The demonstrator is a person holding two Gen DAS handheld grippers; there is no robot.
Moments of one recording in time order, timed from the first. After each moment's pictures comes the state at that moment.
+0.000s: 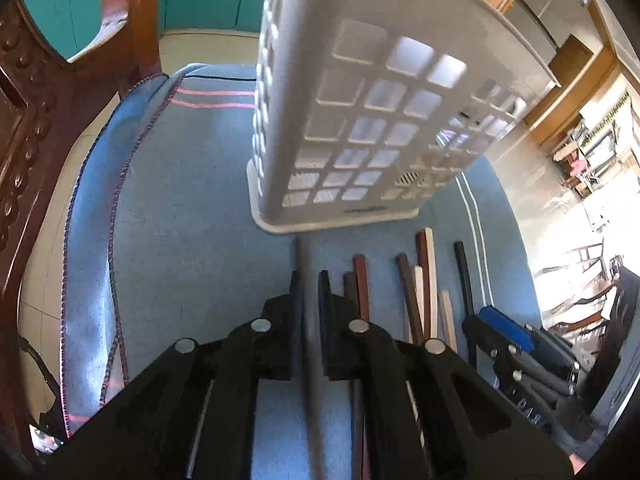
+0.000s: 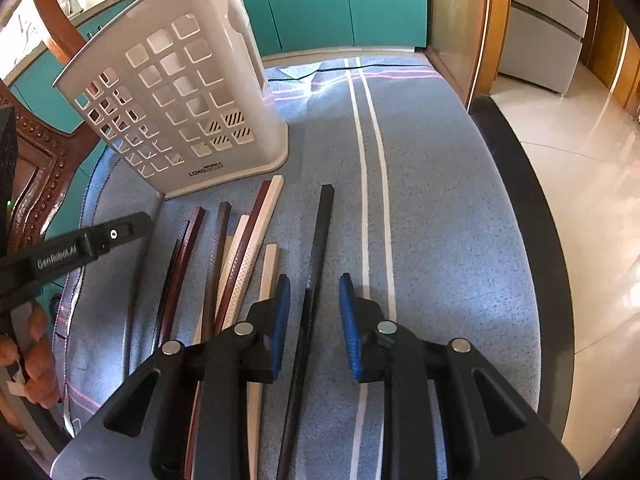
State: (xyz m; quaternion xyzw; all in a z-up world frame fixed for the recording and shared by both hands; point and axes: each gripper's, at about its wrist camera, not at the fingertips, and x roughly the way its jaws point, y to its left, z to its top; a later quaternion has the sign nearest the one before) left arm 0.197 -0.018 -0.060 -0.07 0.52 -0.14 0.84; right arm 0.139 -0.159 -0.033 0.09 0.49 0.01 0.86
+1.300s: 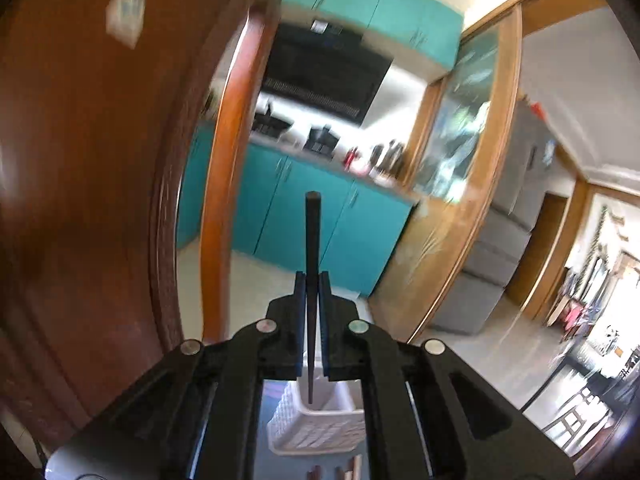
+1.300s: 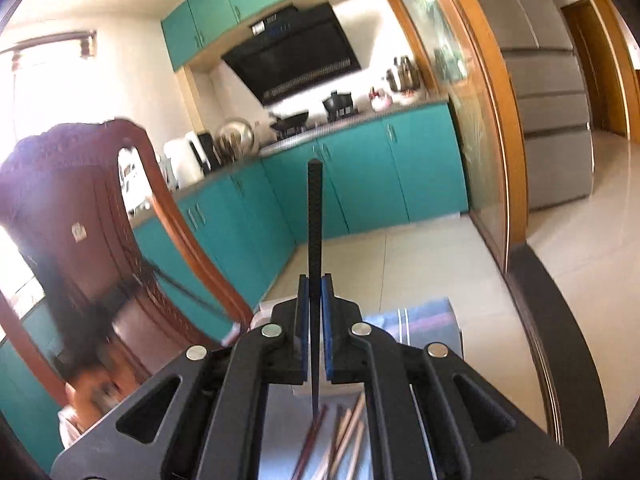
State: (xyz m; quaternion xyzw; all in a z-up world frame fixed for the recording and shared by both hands) left arm 0.117 0.053 0.178 -0.16 0.15 -0.08 0.97; right arm 0.069 -0.196 0.200 0.17 0.18 0.09 0.97
